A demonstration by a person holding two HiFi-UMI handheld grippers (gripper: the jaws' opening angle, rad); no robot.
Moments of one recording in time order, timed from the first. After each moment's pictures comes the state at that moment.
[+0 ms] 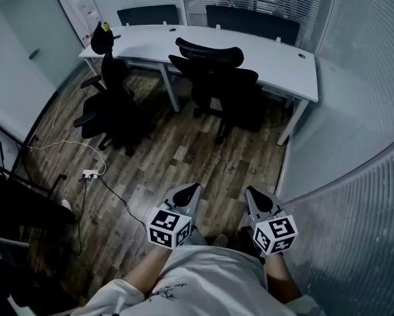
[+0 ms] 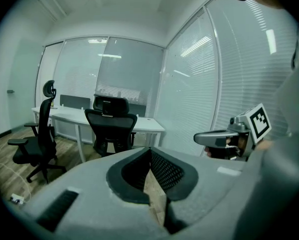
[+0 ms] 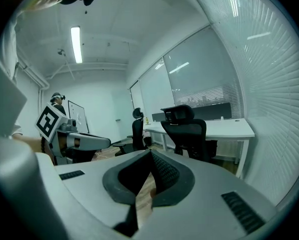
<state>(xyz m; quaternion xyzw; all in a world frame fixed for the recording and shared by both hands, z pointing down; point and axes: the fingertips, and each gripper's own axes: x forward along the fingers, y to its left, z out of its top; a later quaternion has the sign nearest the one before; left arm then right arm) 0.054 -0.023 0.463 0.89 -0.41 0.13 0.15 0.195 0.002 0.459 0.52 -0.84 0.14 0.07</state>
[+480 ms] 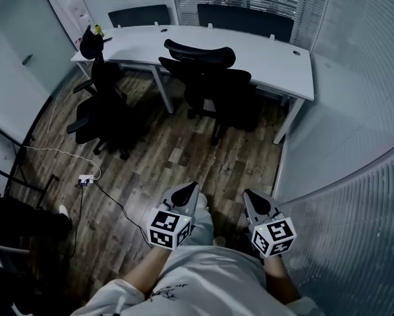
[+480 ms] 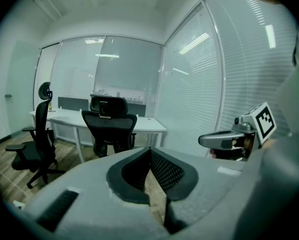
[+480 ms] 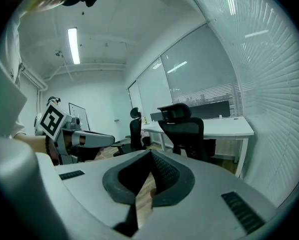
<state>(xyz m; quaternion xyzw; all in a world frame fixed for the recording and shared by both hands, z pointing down) 0.080 -0.058 0.473 0.89 -0.41 0.14 0.13 0.216 -0.021 0.475 0.52 -0.84 0.15 0.07</state>
